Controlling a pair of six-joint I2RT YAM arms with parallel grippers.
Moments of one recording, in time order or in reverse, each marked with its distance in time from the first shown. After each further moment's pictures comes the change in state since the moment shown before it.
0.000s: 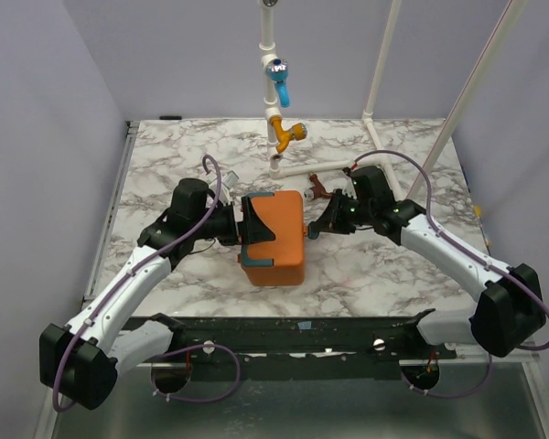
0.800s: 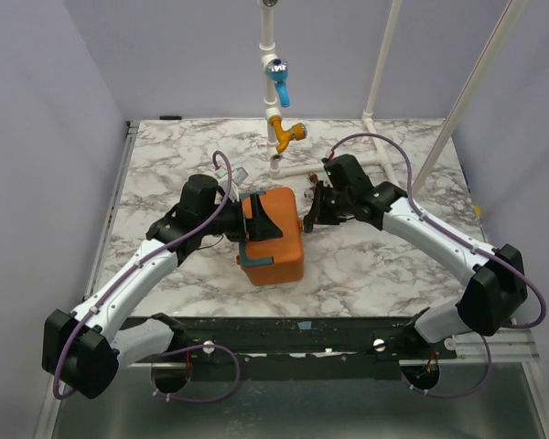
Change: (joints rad) left arm -0.053 0.077 0.032 0.063 -0.024 0.013; right arm 0.128 0.147 0.258 -0.212 0.228 -0.104
